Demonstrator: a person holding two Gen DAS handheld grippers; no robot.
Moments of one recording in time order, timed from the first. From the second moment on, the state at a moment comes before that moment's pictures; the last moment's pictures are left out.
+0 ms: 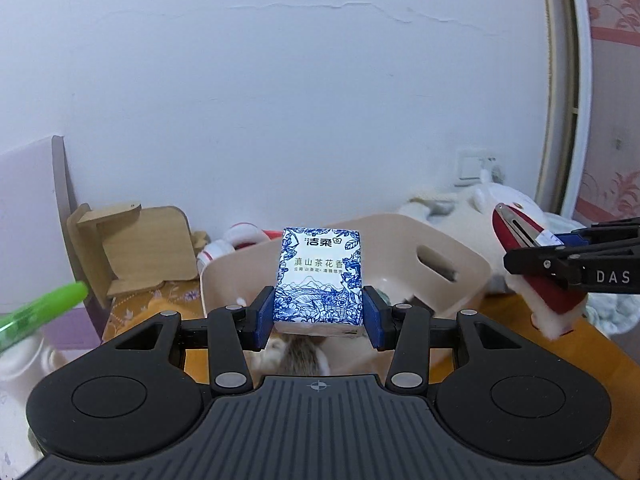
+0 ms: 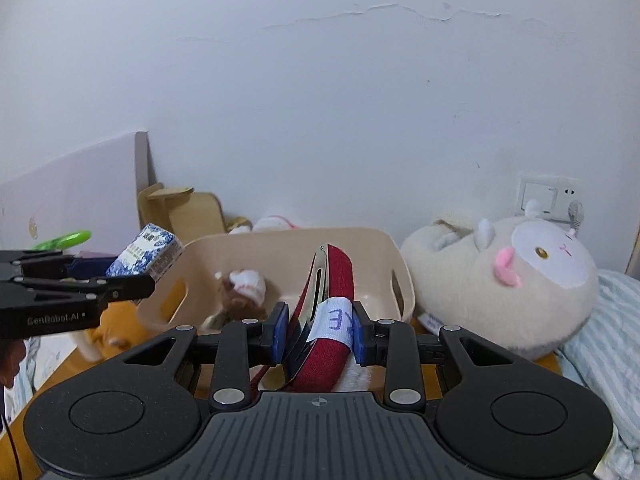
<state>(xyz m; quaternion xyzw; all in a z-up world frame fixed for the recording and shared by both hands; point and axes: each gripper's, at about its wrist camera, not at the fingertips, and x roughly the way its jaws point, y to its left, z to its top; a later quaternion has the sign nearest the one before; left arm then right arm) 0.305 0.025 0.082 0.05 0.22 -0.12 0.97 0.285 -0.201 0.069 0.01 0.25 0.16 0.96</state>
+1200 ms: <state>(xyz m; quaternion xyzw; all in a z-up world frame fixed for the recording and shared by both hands) 0.373 0.014 0.029 0.04 0.29 -0.08 0.95 0.392 -0.177 0.019 0.01 0.31 0.11 0.94</state>
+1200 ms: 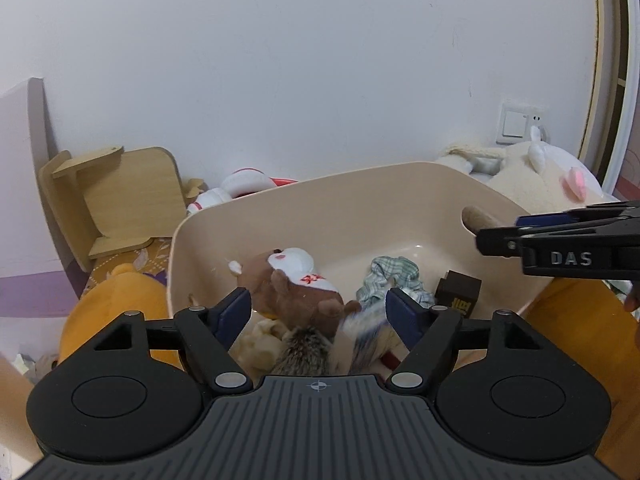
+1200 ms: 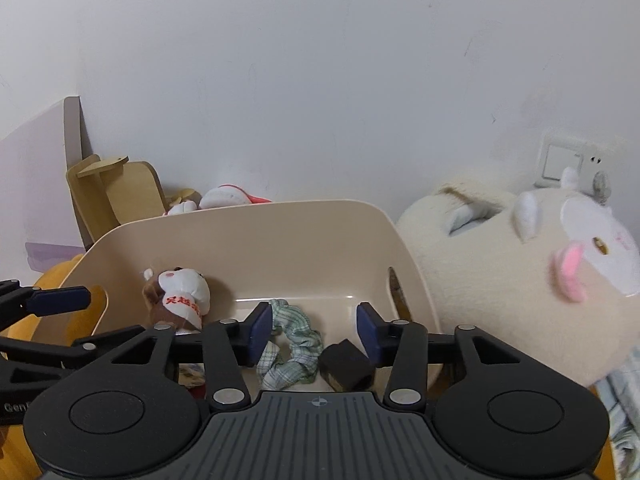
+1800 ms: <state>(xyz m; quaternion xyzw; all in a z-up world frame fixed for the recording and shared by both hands) 0.241 0.008 0.026 0.05 0.25 -0.13 0.96 0.256 -0.191 0.015 -0.01 0.28 0.11 0.95</state>
